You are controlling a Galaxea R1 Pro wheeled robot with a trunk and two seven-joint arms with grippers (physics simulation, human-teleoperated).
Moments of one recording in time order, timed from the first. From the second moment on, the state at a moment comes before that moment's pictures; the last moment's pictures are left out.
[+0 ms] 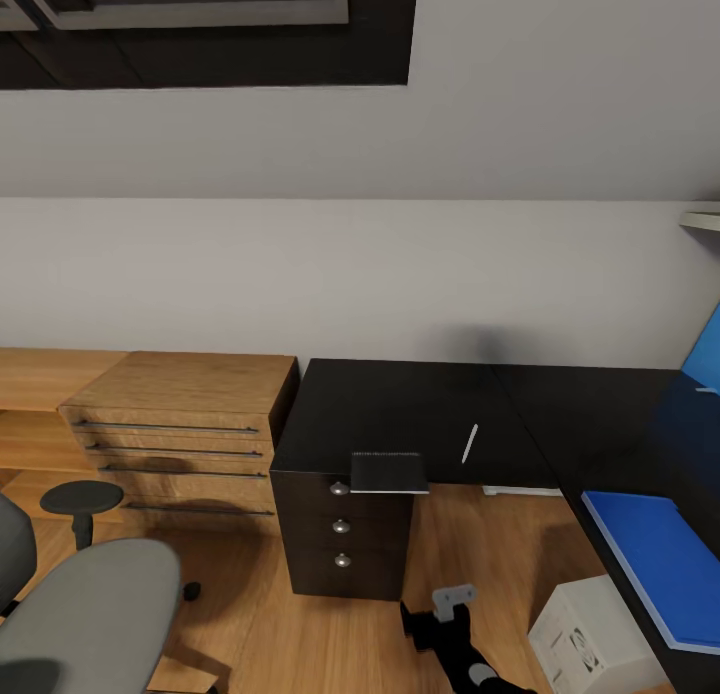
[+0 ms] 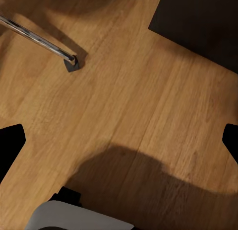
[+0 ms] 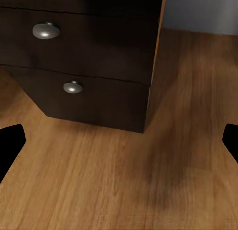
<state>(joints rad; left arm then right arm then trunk) 0.02 -0.08 0.16 -0.37 0.24 -0.49 -0.05 -0.56 0.13 0.72 -0.01 -0.60 -0.46 -0.01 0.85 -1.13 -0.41</state>
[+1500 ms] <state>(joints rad) 0.02 -0.08 0.16 -0.36 0.24 -0.49 -0.05 -0.56 0.05 0.54 -0.57 -1.28 -0.20 0.00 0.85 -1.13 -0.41</state>
